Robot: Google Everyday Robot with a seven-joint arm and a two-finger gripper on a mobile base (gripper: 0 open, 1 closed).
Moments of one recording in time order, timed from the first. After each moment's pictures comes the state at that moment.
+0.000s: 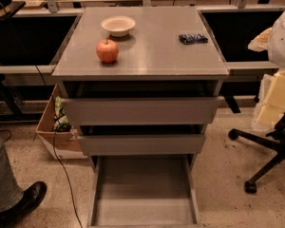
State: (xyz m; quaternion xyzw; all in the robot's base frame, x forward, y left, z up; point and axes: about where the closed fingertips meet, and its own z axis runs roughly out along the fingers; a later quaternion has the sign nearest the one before) arm 0.438 -0.216 0.980 -0.60 0.78 -0.04 0.16
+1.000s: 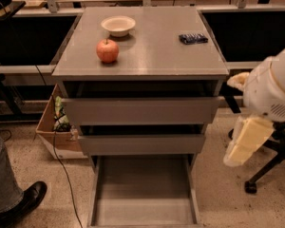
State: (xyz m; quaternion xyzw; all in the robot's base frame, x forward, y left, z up) arm 0.421 -0.185 0.906 -0.60 0.78 0.01 0.20
